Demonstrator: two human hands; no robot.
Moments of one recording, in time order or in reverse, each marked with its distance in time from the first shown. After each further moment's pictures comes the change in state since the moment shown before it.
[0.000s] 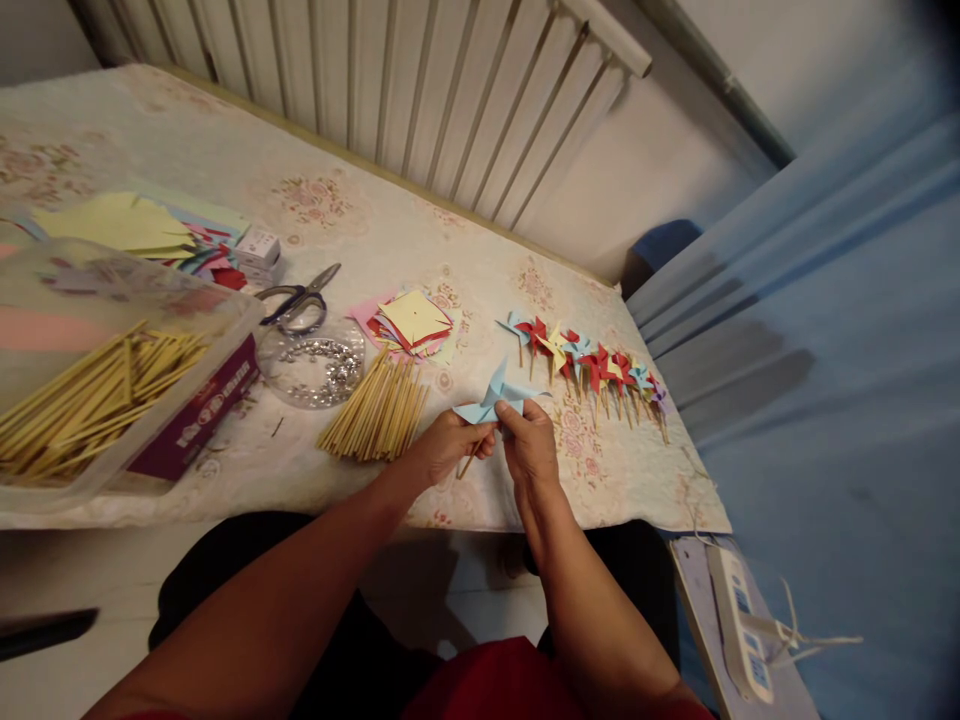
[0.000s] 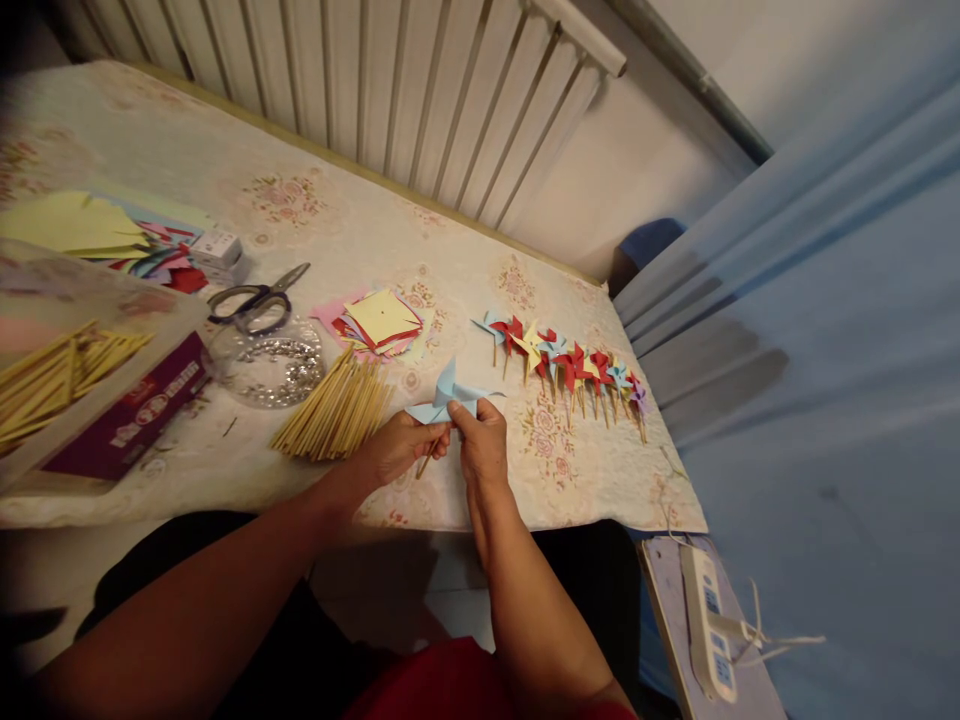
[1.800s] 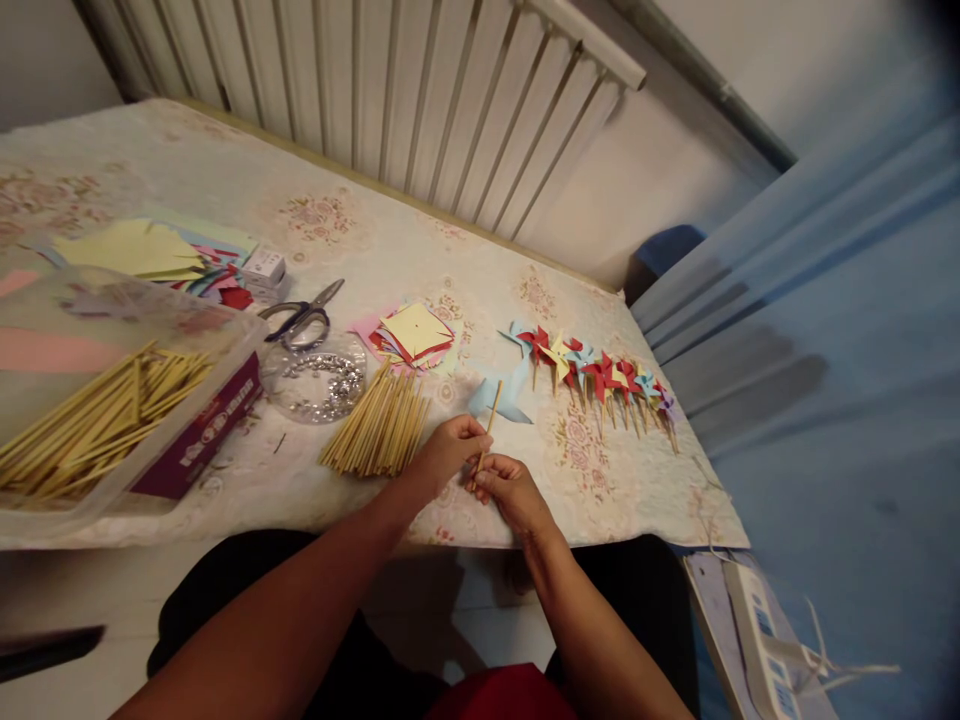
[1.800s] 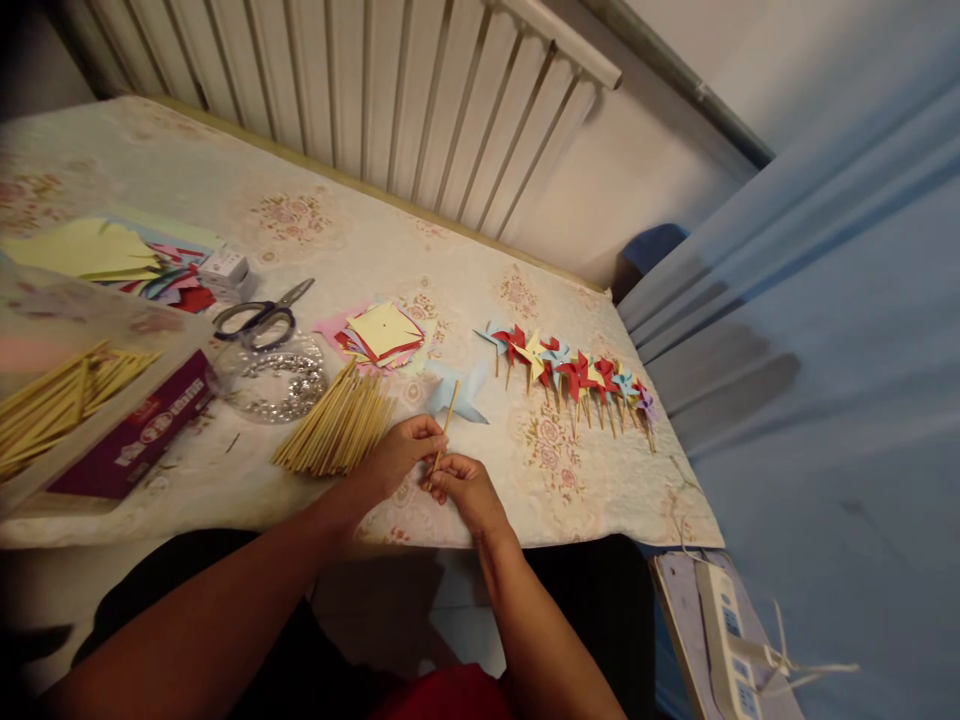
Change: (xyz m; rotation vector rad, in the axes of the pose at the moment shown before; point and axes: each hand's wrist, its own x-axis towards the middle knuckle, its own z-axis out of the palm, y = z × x) left_hand 0.000 0.001 -0.006 0.266 0.208 0.000; right_hand -0.024 0.057 -0.035 0.013 -0.394 0.300
